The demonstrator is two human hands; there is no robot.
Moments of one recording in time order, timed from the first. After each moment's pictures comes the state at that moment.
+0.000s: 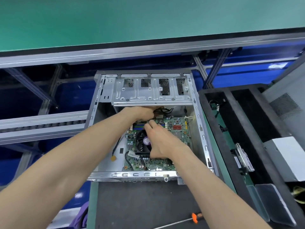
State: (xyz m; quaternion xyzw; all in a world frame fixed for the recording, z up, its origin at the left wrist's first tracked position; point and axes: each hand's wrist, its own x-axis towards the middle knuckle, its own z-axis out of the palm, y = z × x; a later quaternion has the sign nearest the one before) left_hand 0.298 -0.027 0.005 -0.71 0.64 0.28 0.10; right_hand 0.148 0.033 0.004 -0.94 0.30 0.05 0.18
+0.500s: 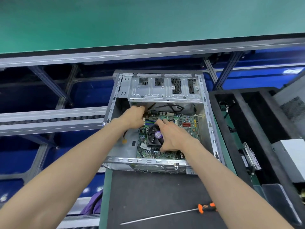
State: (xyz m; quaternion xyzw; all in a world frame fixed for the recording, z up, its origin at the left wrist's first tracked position) left_hand 0.338 0.062 0.026 -0.77 0.60 0.21 0.04; right_hand 0.146 0.037 0.008 -0.92 0.33 0.09 0.21
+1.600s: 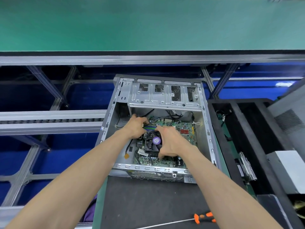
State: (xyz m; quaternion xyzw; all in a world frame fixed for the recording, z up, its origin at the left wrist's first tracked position) left_hand 0.333 0.066 -0.007 -0.78 0.54 0.30 -0.07; right_hand 0.148 0.033 0.018 -0.90 0.35 0.08 0.25
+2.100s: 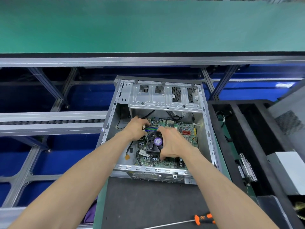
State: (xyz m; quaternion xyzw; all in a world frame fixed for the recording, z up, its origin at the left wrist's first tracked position) left_hand 0.333 0.068 -0.009 -0.78 0.56 0.27 -0.07; right_hand 0.144 0.032 0.015 -0.89 0.37 0.07 0.26
